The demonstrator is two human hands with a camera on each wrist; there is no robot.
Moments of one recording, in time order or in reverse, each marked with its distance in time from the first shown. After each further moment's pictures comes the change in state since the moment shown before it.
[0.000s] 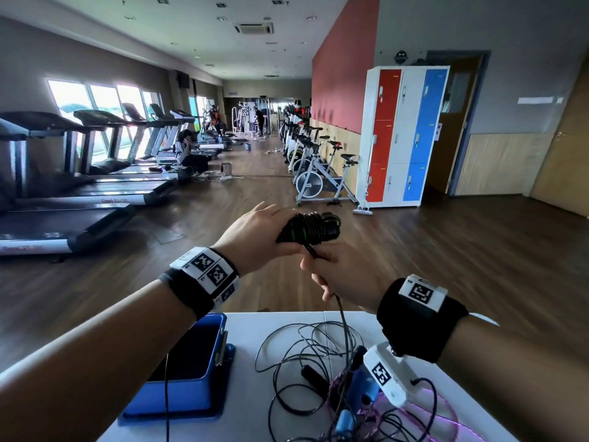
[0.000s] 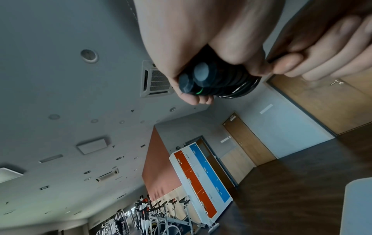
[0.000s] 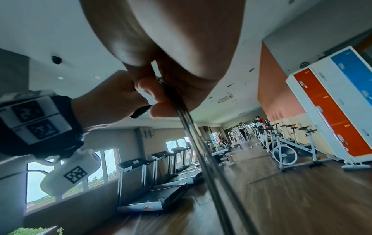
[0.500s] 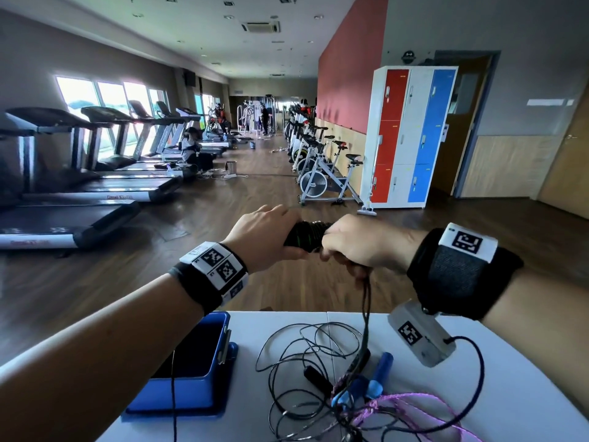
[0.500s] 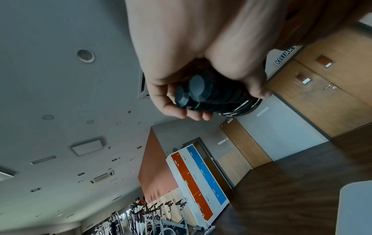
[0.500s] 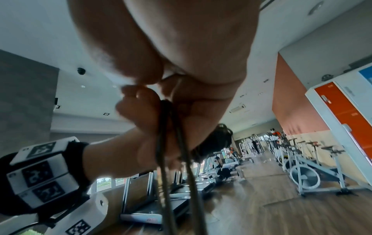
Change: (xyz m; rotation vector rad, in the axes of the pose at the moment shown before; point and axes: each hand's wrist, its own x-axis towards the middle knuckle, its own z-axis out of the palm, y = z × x) left_hand 0.005 0.005 -0.004 0.162 -0.139 -0.082; right_hand 0.014 -0.059 -0.036 -0.398 -0.166 0.156
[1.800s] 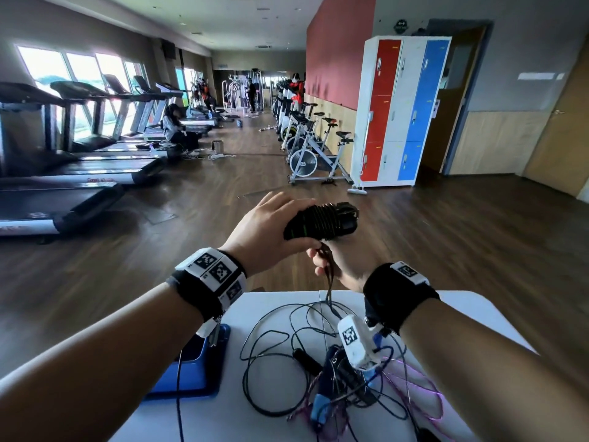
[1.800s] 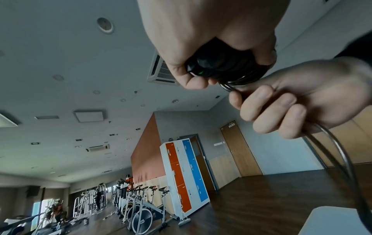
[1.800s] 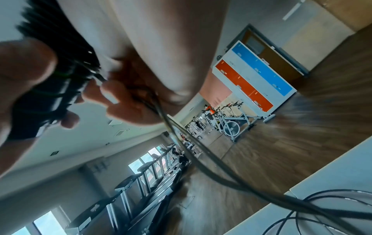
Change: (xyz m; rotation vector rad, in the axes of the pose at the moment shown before) left_hand -0.009 0.015 0.045 -0.399 0.346 0.202; right_hand 0.048 0.087 0.073 0.816 0.145 -0.036
